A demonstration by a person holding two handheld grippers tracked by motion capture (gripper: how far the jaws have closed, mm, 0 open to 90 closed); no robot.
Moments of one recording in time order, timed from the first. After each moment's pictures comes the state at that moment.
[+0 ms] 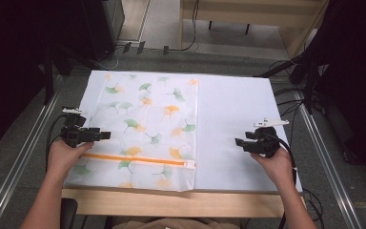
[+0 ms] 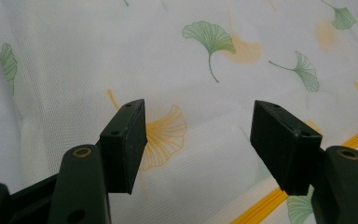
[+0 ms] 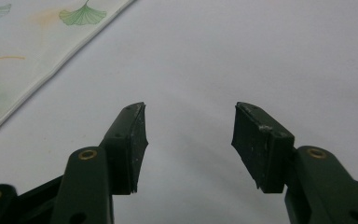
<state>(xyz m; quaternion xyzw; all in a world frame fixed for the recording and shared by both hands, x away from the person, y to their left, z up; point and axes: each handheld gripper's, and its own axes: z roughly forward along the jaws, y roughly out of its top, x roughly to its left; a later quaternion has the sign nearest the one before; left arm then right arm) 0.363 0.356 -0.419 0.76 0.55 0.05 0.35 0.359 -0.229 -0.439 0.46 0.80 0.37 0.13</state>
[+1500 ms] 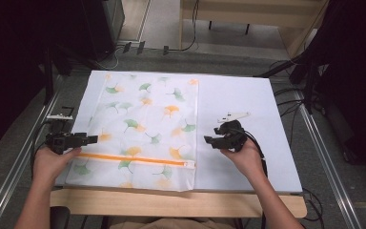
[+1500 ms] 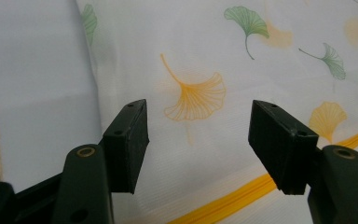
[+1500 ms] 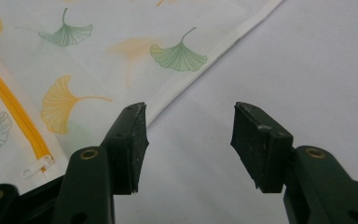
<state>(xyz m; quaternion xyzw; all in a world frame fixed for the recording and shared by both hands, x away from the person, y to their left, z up) 0.337 0.387 -0.417 0.74 0.58 0.08 0.33 0.370 -0.133 -0.424 0.40 0.83 0.37 0.11</state>
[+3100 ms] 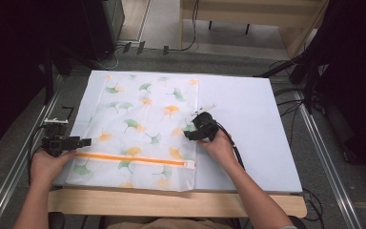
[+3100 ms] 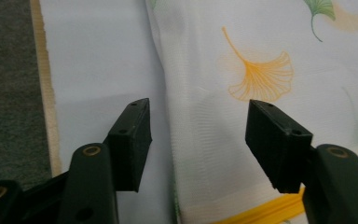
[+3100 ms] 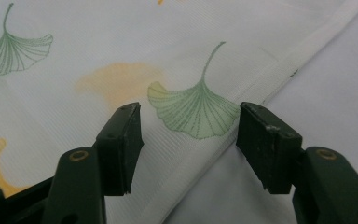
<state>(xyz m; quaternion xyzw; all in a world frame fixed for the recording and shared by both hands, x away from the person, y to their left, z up) 0.340 0.408 -0.439 0.72 0.61 0.09 0.30 0.425 -0.061 -0.466 0.39 0.85 0.33 0.10</state>
